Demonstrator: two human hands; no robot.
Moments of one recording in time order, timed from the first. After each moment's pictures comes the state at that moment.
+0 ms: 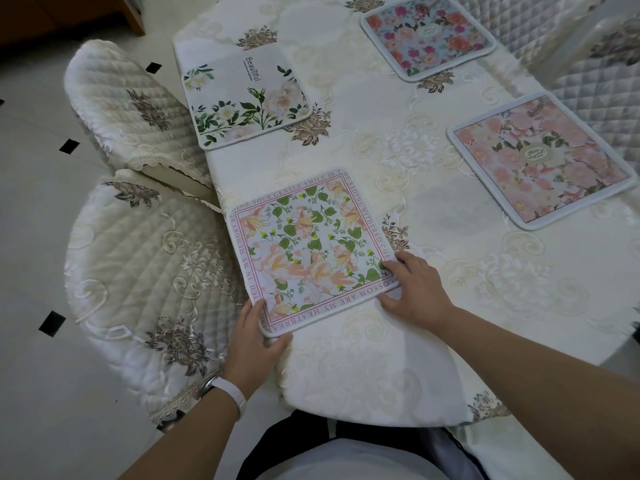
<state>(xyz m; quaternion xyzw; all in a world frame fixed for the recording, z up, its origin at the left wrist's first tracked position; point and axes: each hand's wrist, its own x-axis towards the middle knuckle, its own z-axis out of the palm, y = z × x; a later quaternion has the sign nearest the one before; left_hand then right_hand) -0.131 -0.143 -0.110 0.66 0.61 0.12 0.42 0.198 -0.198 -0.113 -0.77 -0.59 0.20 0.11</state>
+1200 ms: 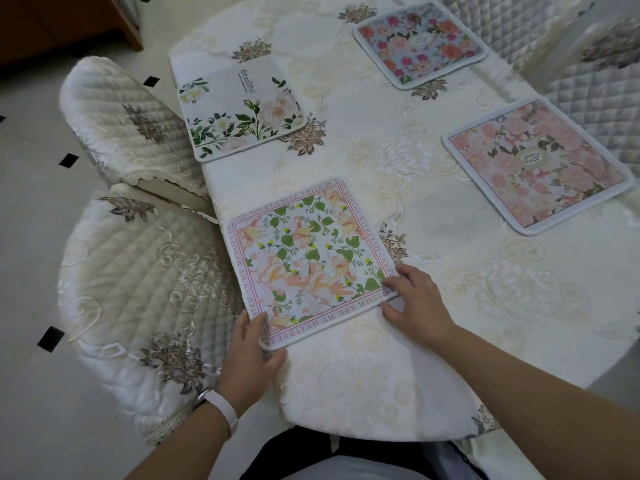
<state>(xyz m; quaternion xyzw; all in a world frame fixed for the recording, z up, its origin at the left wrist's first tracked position) -0.133 -0.139 -0.108 0.71 0.59 0.06 0.37 0.193 -0.209 -0.118 -0.78 -0.55 0.22 0.18</state>
